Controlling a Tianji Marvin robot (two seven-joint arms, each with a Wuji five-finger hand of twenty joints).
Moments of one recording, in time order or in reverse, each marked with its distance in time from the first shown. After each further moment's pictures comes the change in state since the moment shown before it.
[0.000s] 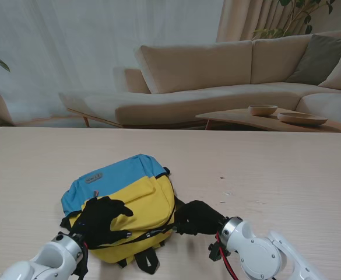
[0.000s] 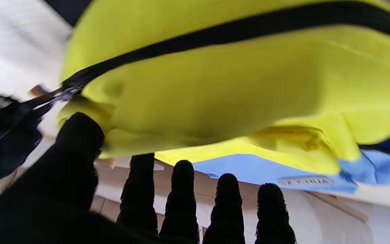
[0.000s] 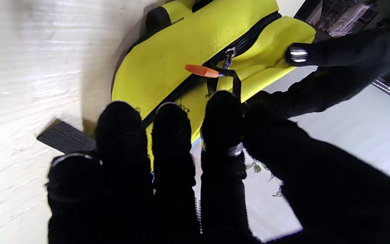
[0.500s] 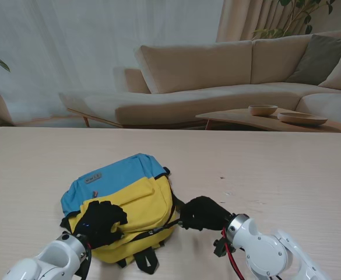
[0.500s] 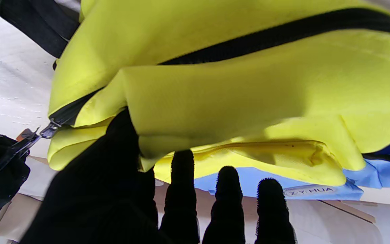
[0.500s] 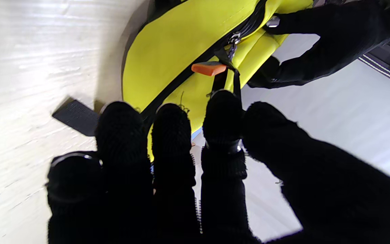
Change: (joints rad) left arm -0.029 0.007 0.029 0.024 0.071 0.006 -0.048; right arm -0.018 -0.008 0.060 -0.004 0.017 -0.009 0.011; left_hand 0.300 -0.052 0.017 -0.002 0.148 -0.014 0.412 0.325 0.102 0.001 0.113 0.061 0.037 0.015 0.101 0.024 0.004 0.015 0.119 -0.022; right_hand 0.000 0.000 0.000 0.000 0.000 0.000 -0.005 0.005 0.000 0.000 0.000 0.000 0.000 0.000 0.000 0.000 0.000 0.001 0.000 0.000
